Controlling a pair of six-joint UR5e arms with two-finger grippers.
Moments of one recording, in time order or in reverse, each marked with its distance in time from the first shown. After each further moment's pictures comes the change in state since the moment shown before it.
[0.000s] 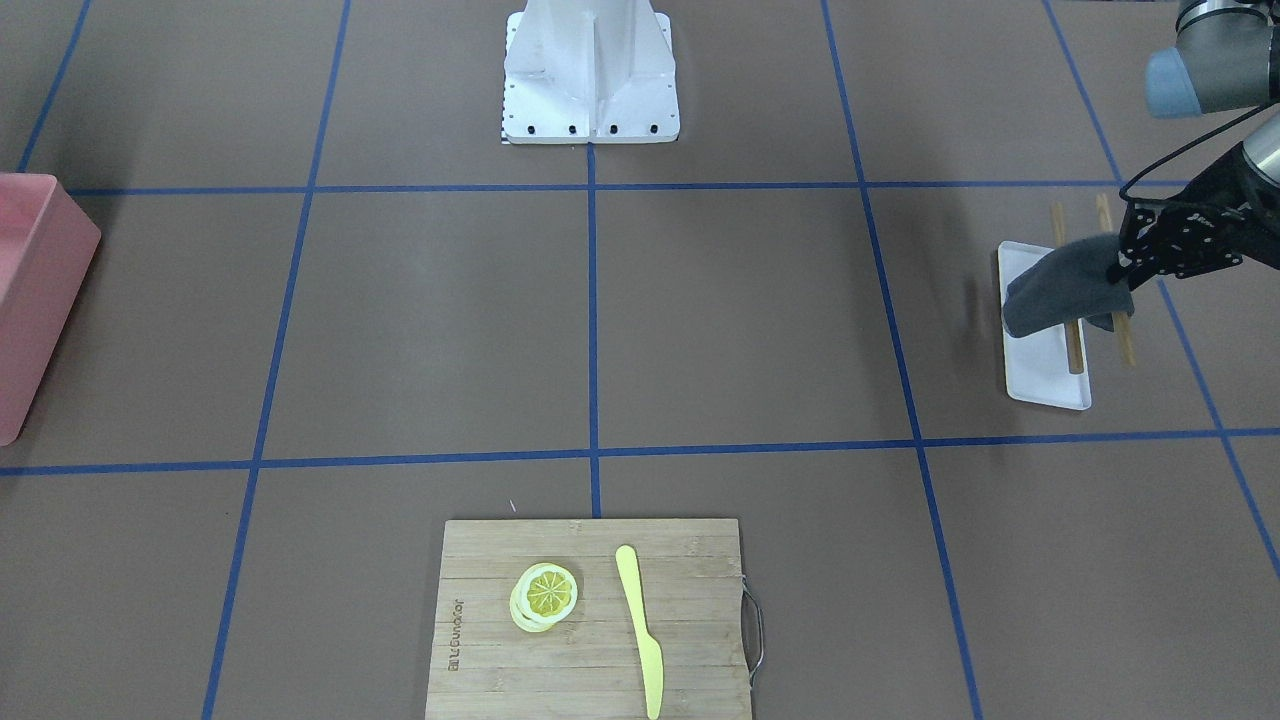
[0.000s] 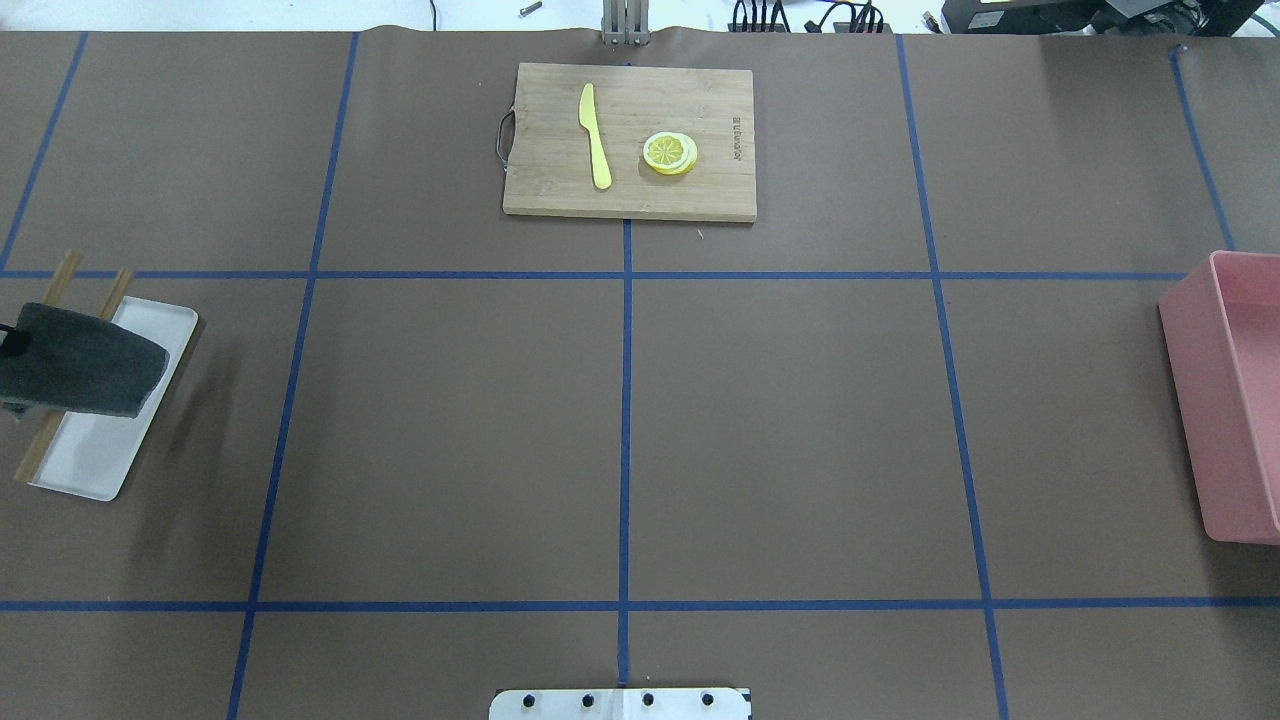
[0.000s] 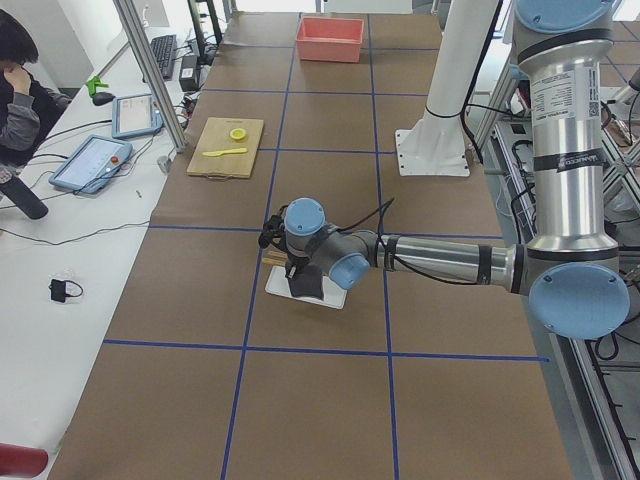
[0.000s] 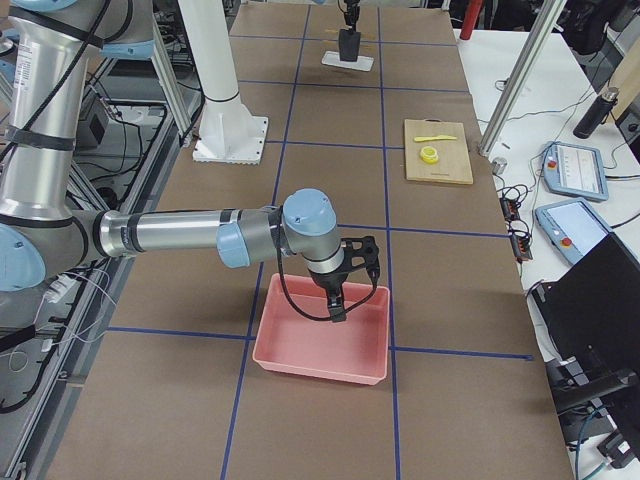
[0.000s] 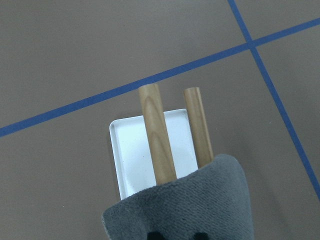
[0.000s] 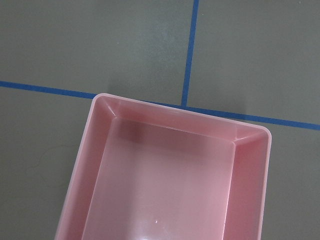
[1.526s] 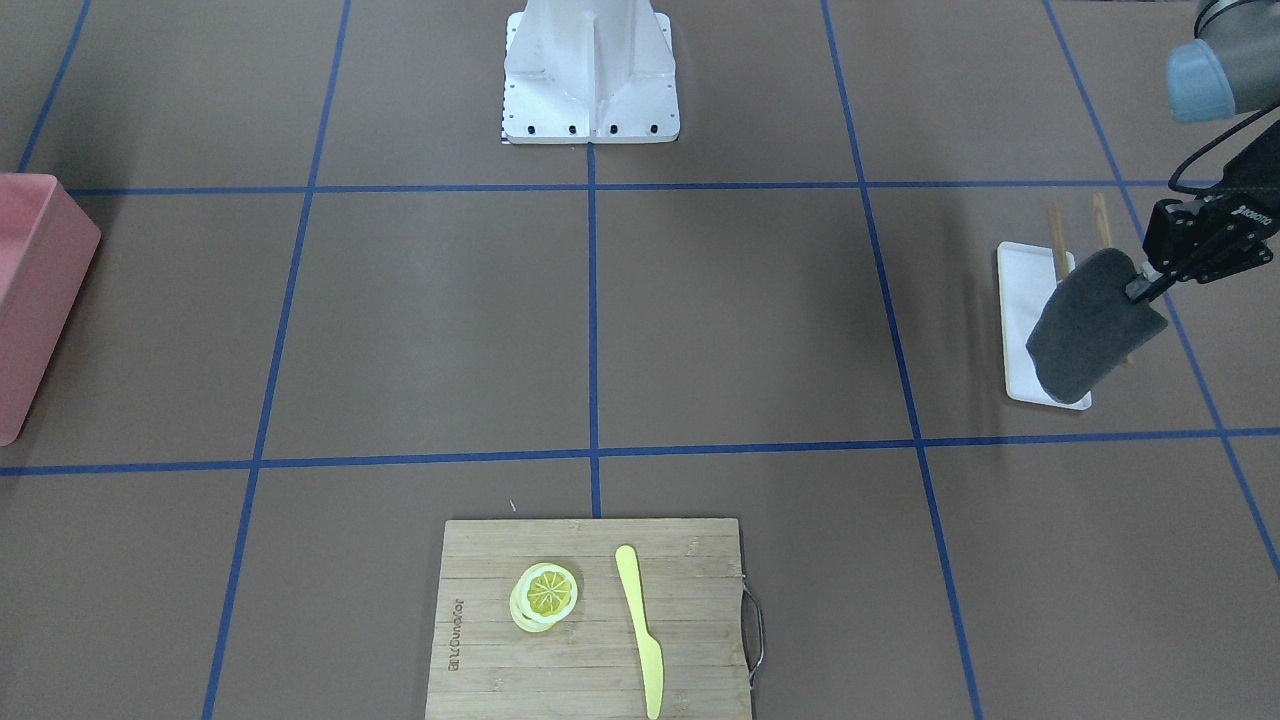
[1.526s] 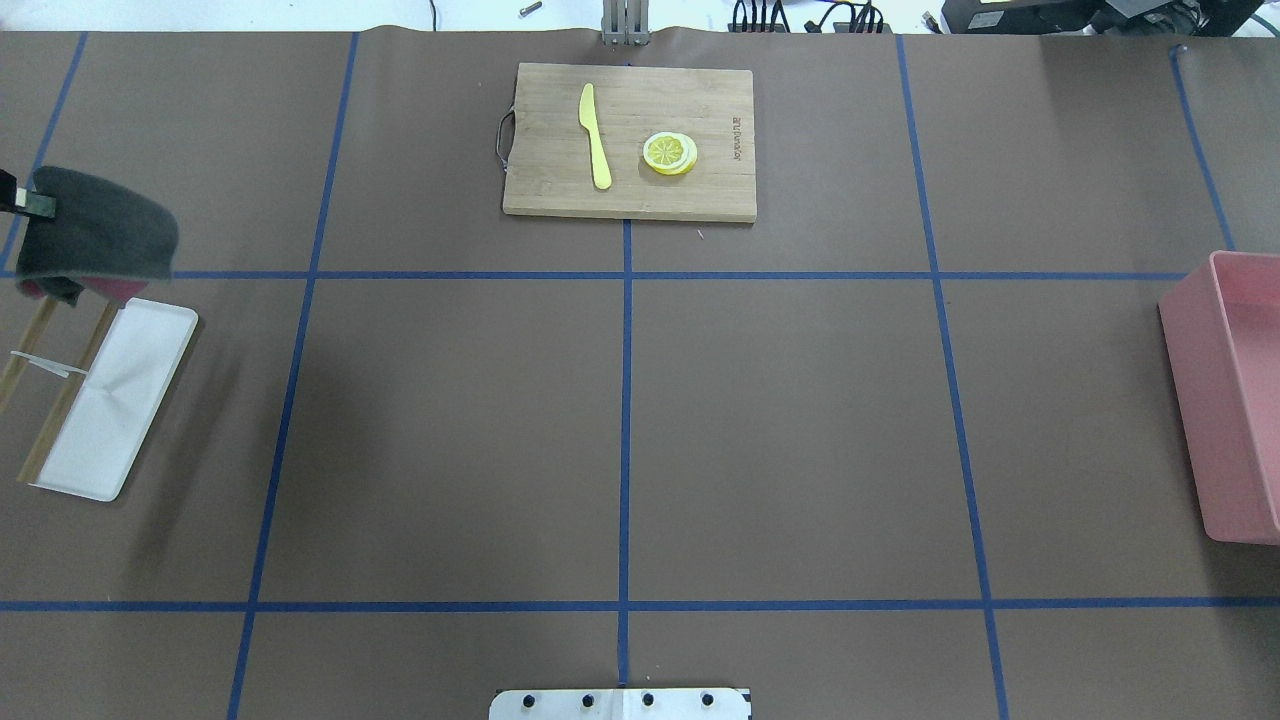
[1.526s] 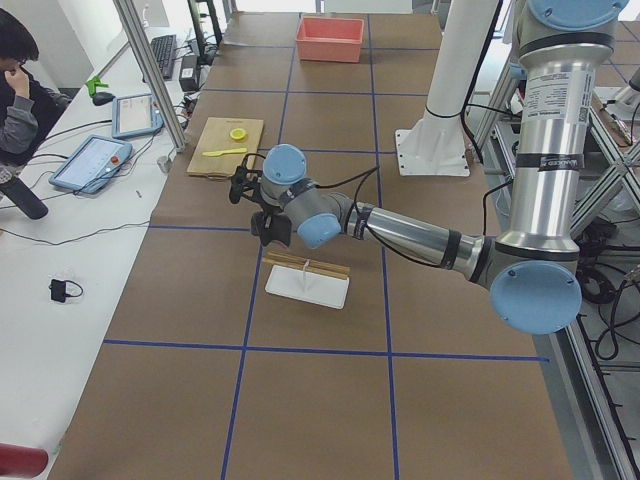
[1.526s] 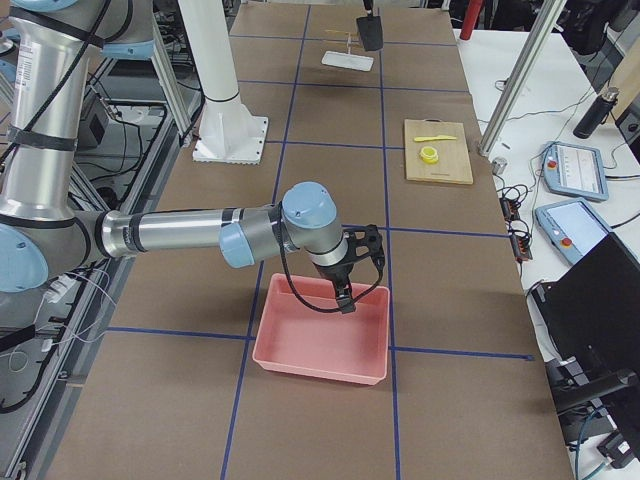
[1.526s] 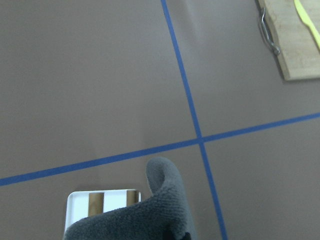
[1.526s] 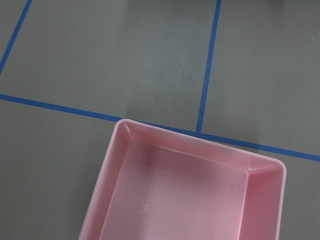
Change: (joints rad) left arm -0.088 -0.197 -0.071 -0.019 -0.031 -0.500; right arm -0.013 0.017 0.003 0.108 0.018 0.035
